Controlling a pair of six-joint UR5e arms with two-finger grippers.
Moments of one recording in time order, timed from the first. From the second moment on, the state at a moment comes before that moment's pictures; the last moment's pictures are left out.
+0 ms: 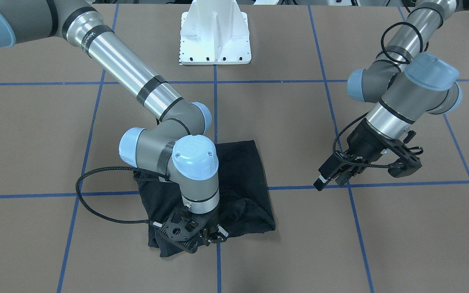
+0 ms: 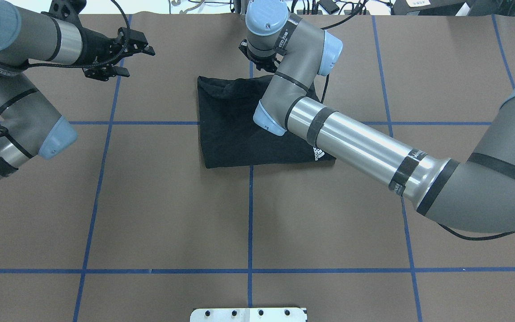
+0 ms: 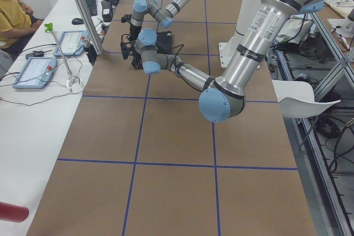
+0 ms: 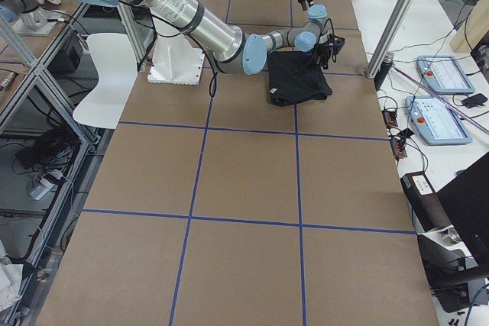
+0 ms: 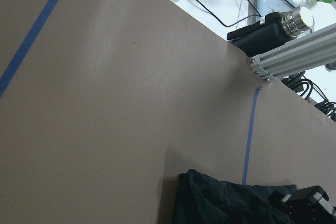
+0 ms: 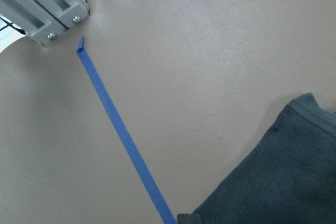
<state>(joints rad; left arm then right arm) -0.94 -2.07 -1.48 -2.44 -2.04 -1.57 0.76 -0.36 0.65 -1.02 1.79 1.64</state>
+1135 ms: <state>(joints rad) -0.96 -2.06 -1.47 -2.44 -2.04 -1.57 0.62 -0.45 0.98 -1.27 1.83 1.64</state>
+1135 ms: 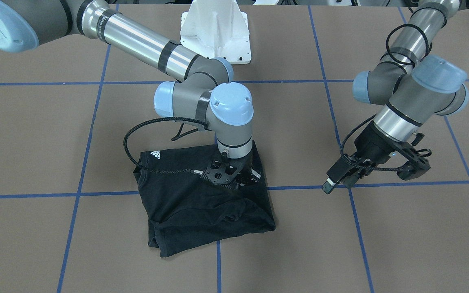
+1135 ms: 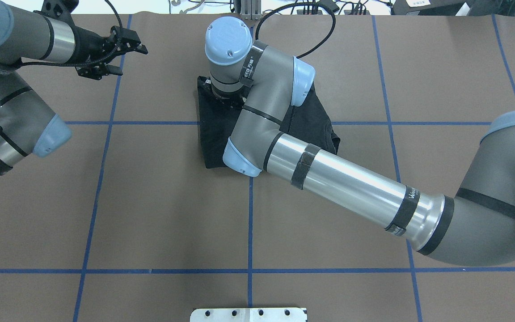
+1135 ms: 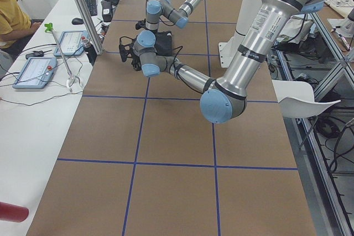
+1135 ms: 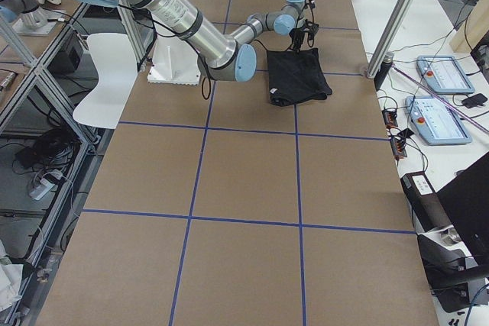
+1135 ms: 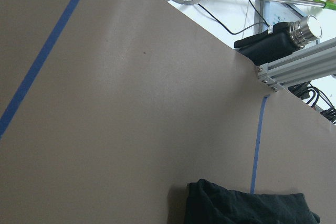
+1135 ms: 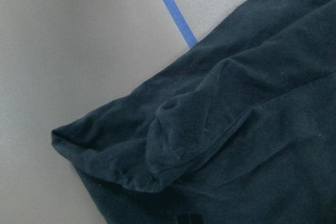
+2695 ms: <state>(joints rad) -0.96 -2.05 -1.47 -2.45 -2.04 -1.57 0.76 -0.29 0.61 -1.01 1.83 1.62</state>
